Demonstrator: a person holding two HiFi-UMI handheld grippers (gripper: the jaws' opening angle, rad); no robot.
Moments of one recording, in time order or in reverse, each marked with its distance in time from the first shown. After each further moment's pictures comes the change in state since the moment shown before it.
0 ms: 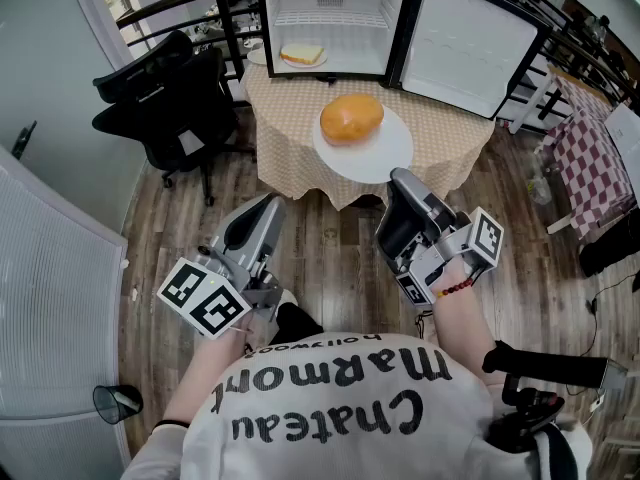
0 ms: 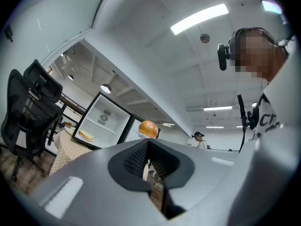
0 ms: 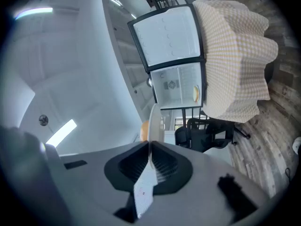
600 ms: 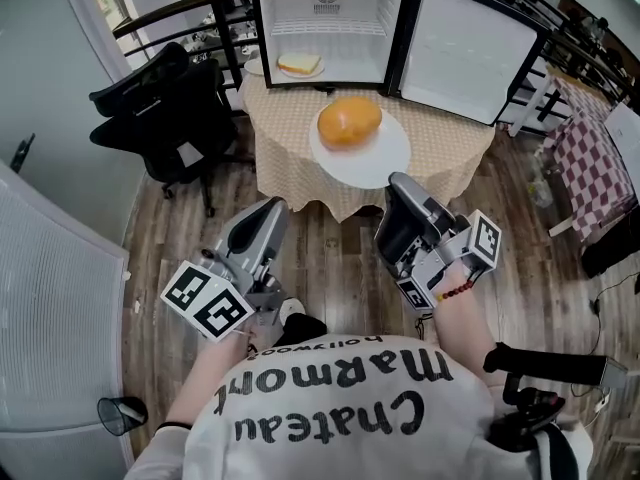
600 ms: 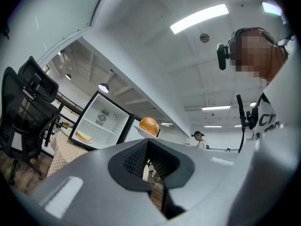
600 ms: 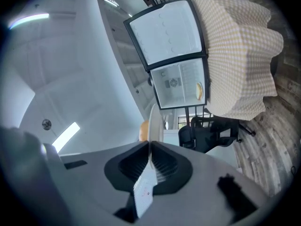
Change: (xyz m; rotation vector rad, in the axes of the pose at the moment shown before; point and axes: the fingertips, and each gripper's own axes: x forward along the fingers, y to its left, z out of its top) left arm 0.020 0.009 0.005 0.009 0.003 -0.027; right arm 0.016 0.001 0.008 0.031 0.017 0.048
